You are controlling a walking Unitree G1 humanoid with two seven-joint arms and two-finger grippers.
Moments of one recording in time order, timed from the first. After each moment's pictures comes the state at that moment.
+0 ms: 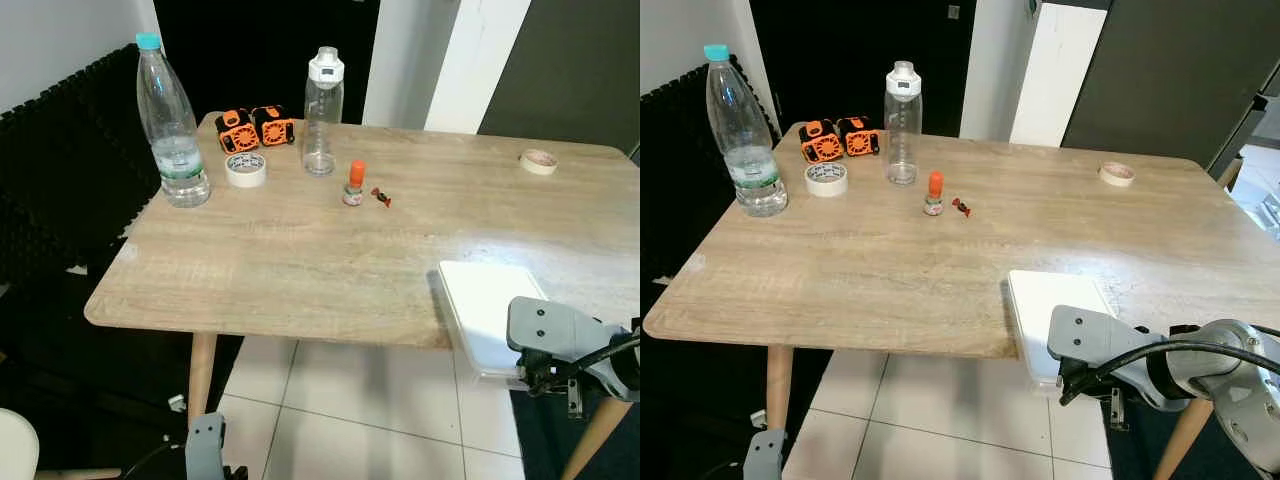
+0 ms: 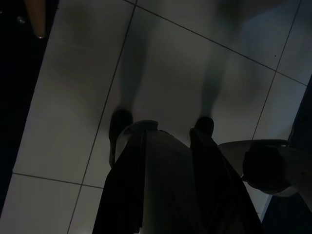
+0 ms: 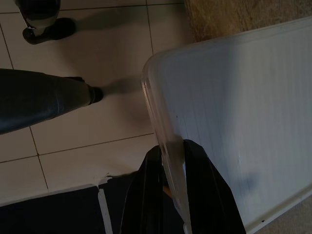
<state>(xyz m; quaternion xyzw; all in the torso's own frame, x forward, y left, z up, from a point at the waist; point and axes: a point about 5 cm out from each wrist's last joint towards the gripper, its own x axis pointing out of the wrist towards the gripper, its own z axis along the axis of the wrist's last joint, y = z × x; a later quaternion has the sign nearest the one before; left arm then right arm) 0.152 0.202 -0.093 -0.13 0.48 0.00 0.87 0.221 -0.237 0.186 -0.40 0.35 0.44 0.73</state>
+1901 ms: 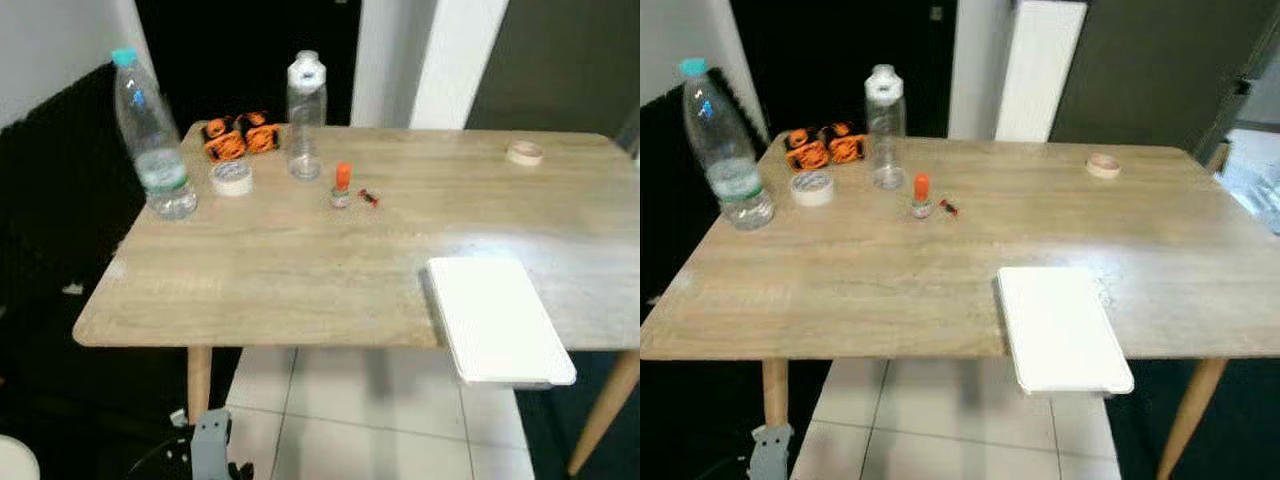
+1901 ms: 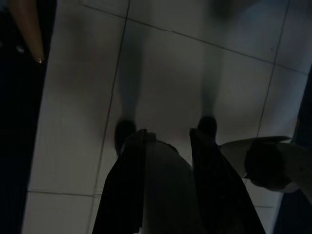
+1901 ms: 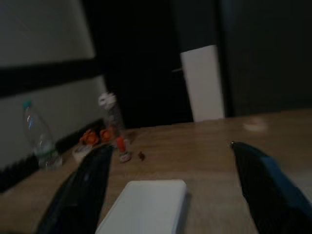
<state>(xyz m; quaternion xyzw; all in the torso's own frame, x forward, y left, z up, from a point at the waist) 0.159 0.197 -0.091 -0.12 0.47 -0.03 0.87 0.074 -0.397 0.215 0.17 -0.15 0.11 0.97</state>
